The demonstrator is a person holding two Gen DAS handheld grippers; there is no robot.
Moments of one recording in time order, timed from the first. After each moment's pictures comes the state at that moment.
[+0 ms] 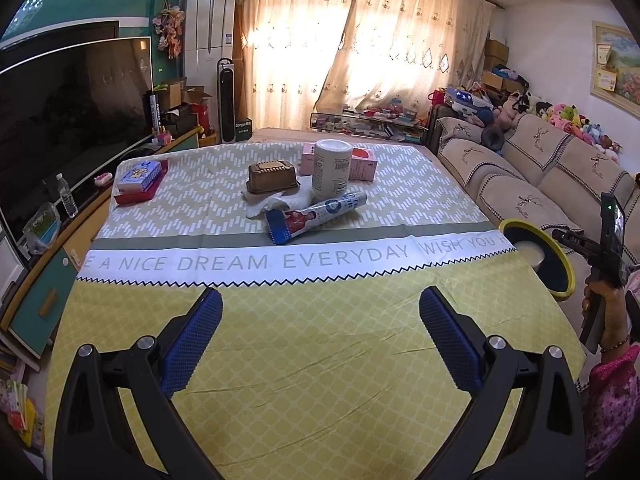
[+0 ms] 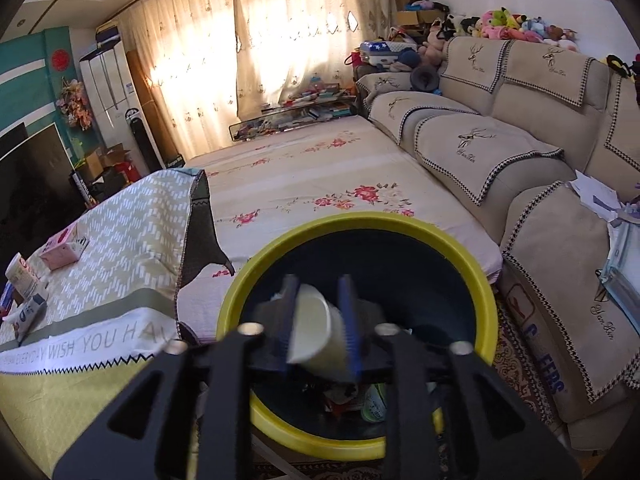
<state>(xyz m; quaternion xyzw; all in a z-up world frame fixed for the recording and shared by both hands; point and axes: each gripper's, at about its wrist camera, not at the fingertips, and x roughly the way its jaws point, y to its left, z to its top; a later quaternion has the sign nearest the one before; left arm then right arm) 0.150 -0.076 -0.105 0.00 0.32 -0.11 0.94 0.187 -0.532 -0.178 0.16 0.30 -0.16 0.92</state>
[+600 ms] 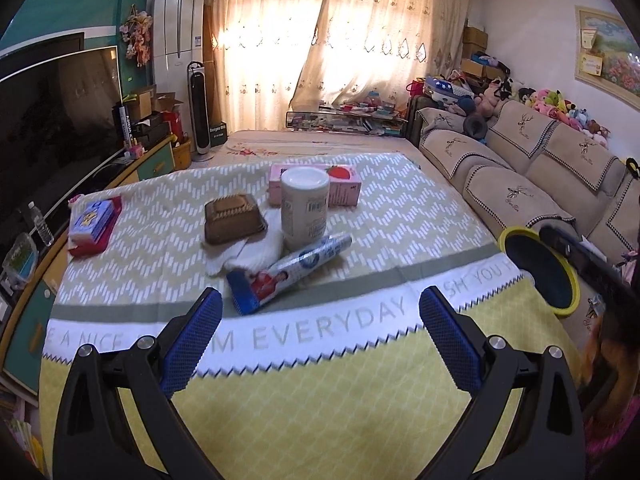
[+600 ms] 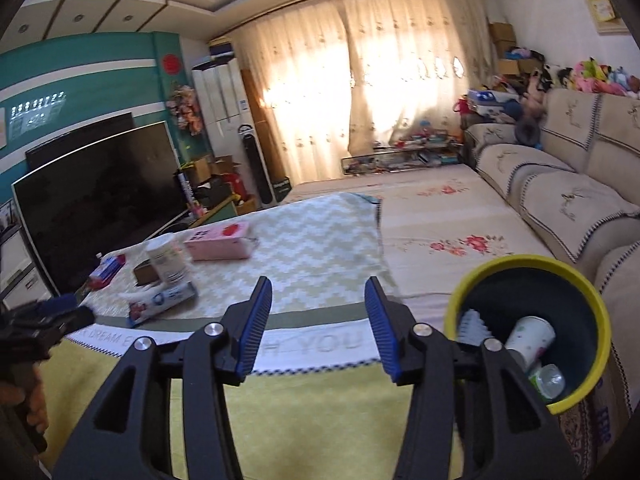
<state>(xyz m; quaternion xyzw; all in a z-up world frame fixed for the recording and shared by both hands) 0.242 -0.107 -0.097 0.02 0.33 -0.15 0.93 0.177 -0.374 -0.130 0.12 0.22 0.02 0.97</state>
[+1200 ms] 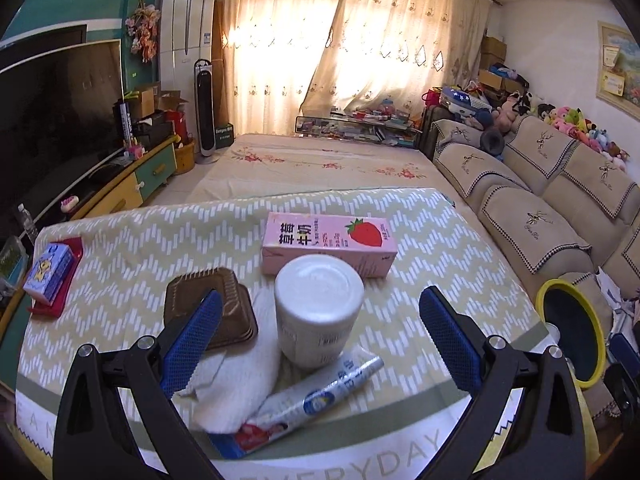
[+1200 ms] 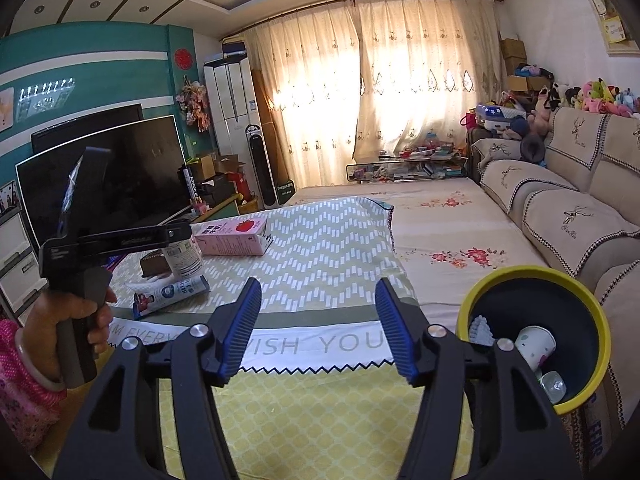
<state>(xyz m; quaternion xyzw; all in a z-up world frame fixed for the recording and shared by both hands) 0.374 -0.133 -0.107 0.01 0.32 -0.13 0.94 0.178 -0.348 -0.127 0.09 0.21 0.02 0.97</state>
